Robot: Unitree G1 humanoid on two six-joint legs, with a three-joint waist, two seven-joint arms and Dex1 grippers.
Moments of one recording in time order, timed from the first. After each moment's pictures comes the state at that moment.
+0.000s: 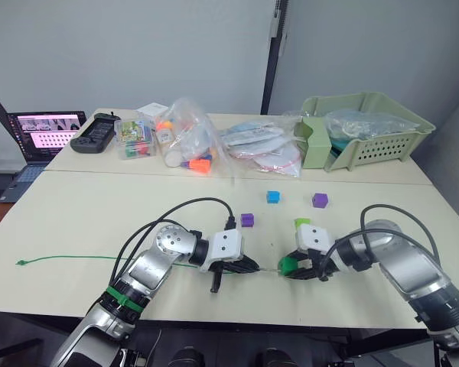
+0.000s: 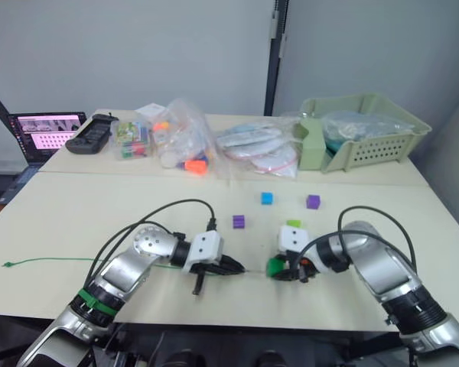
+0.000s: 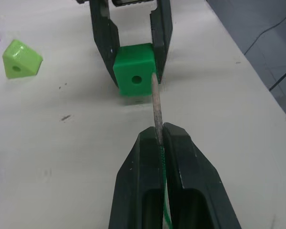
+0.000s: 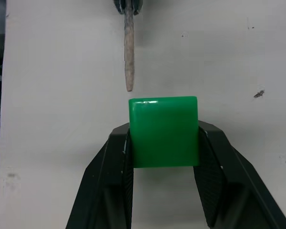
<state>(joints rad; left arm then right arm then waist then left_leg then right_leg) -0.54 0.44 -0.42 0.07 -0.10 0.13 -1.21 -0.43 -0.83 0.31 -0.16 0.13 0.51 1.26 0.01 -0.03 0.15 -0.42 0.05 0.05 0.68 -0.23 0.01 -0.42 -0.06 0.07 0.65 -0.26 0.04</state>
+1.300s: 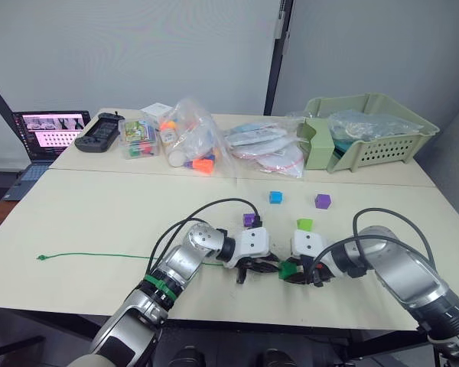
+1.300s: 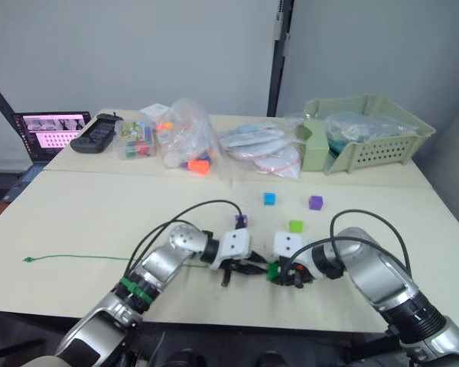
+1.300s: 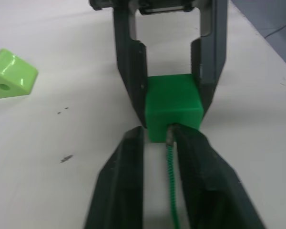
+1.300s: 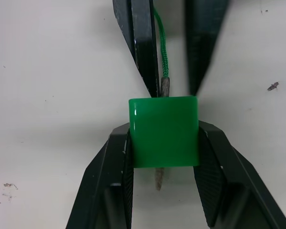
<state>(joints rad) -0.66 0.21 -0.46 0.33 0.00 0.07 -1.15 -0.42 -0.85 0.35 -0.25 0.08 0.61 1.21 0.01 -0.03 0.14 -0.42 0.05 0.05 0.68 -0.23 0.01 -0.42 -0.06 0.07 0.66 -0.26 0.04</state>
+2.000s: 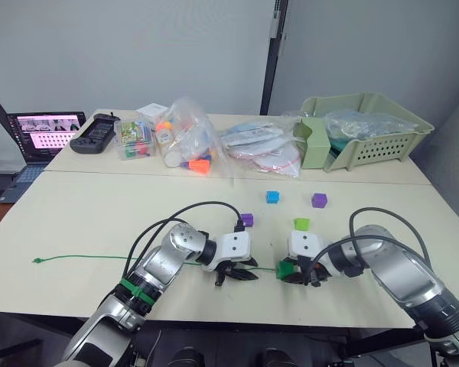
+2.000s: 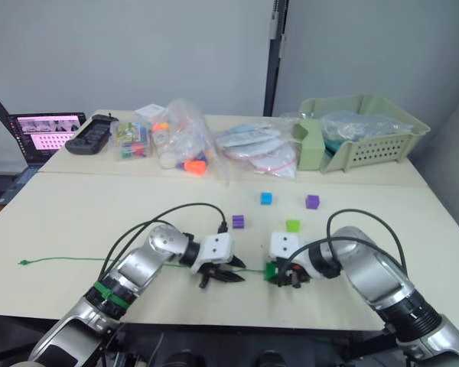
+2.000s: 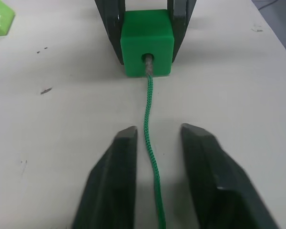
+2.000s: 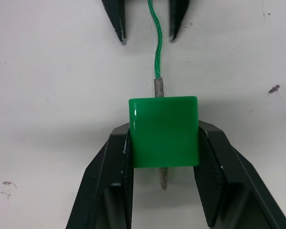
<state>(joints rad) -0.59 0.38 -0.47 0.16 0.00 0.22 -1.22 -0.44 -0.84 0.36 -0.25 0.06 0.59 1.21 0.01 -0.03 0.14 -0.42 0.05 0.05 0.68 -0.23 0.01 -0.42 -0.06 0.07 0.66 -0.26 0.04</state>
